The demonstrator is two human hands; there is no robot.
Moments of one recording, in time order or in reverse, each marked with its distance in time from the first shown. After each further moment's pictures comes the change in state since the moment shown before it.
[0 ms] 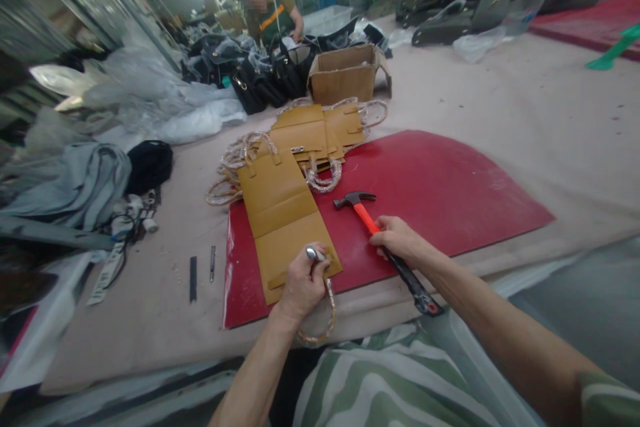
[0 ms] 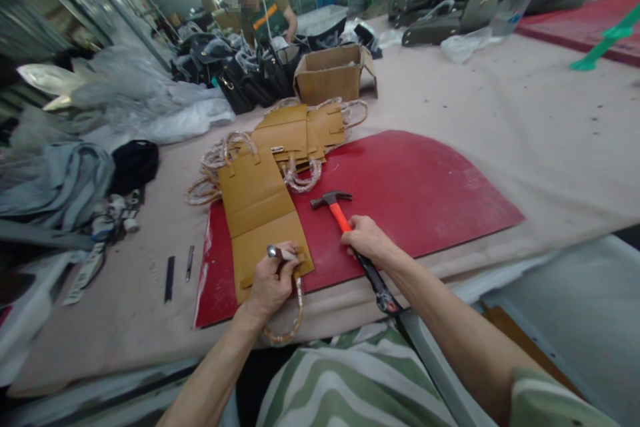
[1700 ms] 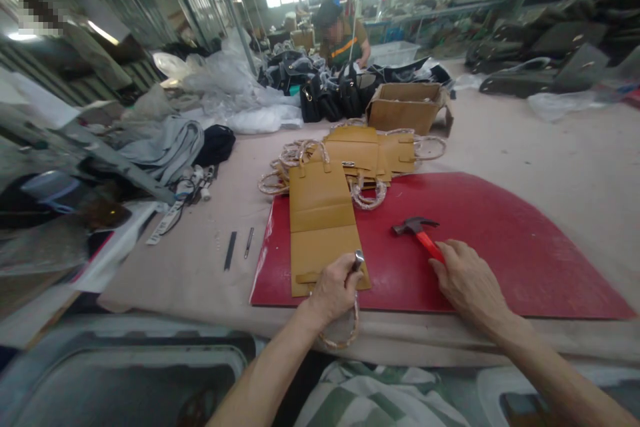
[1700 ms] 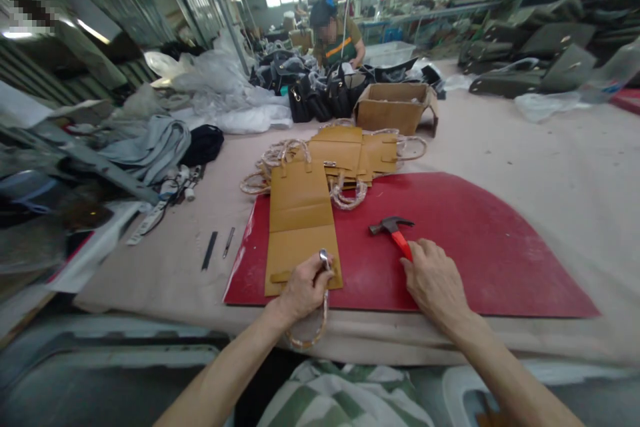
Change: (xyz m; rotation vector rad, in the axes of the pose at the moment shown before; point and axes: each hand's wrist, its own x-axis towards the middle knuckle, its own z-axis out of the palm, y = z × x) left_hand 0.003 0.009 0.001 -0.051 -0.068 -0.153; right_hand -0.001 0.032 -0.033 -0.830 0.505 -0.569
